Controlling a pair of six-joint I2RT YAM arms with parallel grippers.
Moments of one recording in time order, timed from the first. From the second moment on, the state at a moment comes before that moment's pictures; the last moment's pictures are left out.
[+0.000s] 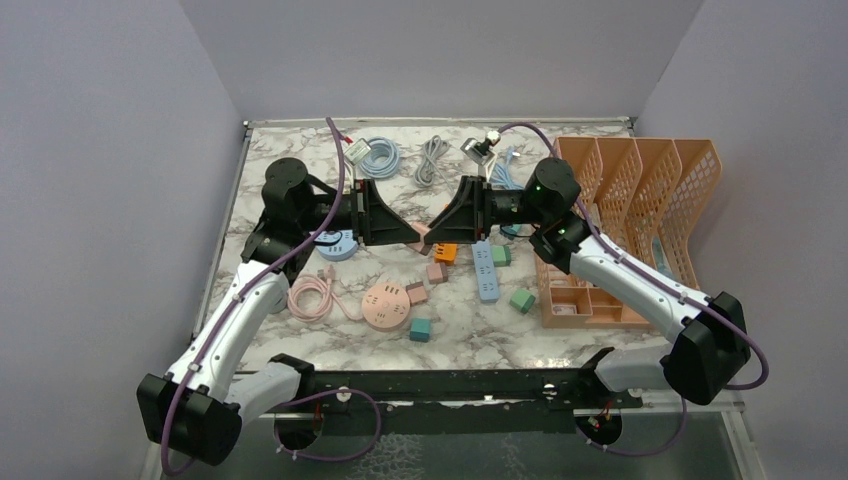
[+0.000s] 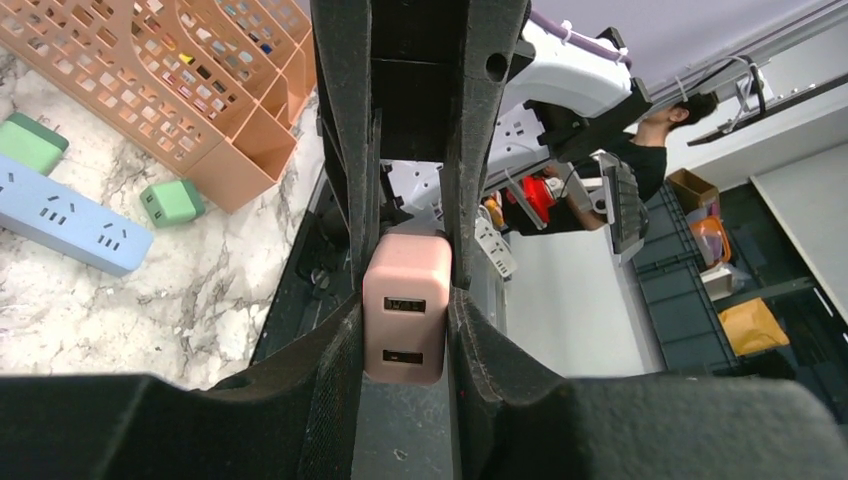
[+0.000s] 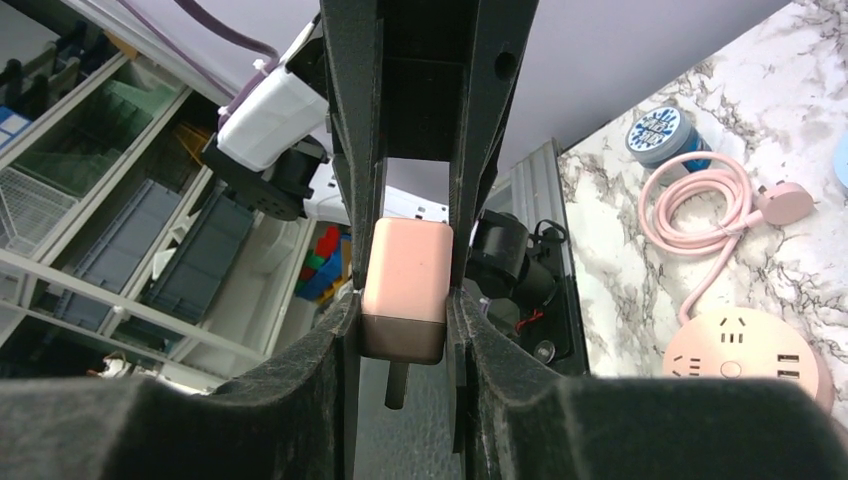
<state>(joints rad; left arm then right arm) -0.34 1.05 0.99 0.03 1.18 -0.91 0.64 1.32 1.03 0.45 -0.99 0.93</state>
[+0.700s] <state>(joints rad) -0.16 1.22 1.08 -0.53 0.45 -0.37 0.63 1.09 0.98 0.03 -0.19 0.68</state>
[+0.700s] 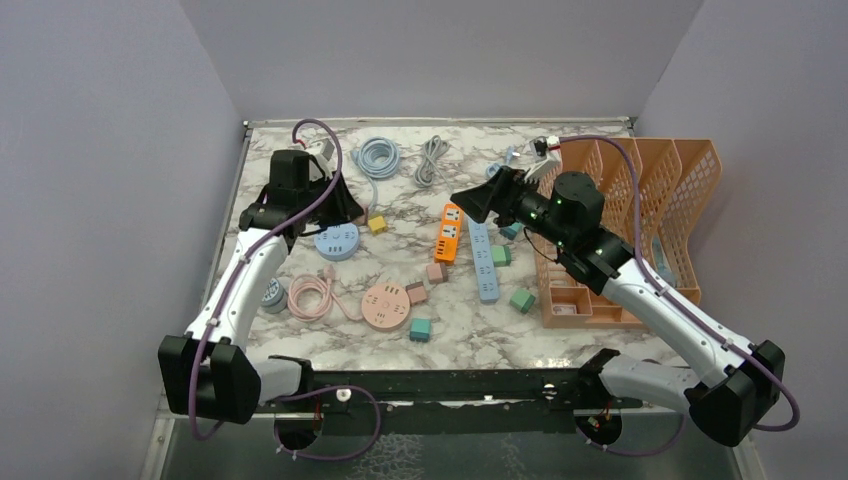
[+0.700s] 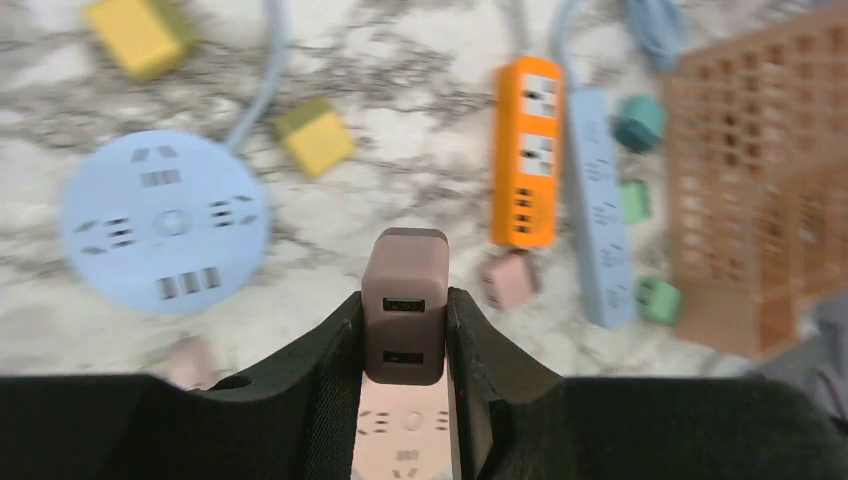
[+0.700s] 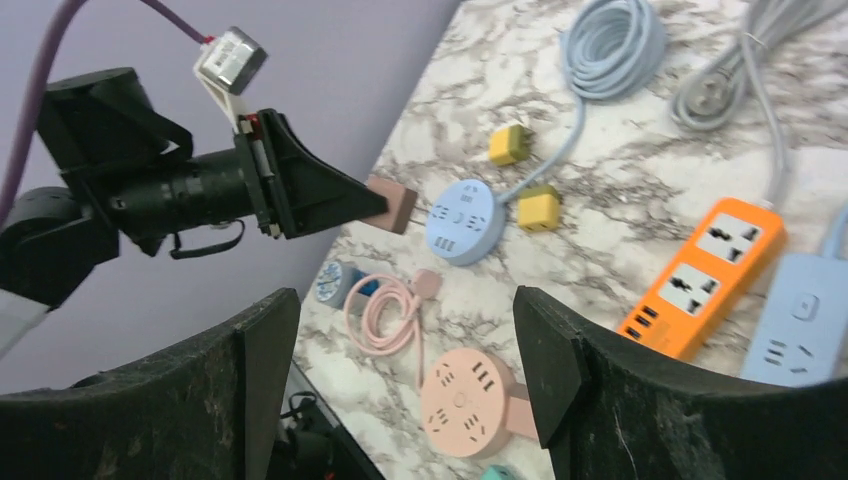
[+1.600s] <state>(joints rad) -0.08 1.59 1.18 -0.64 -0.03 -0.04 0.62 1.43 0.99 0.00 -0.14 0.54</state>
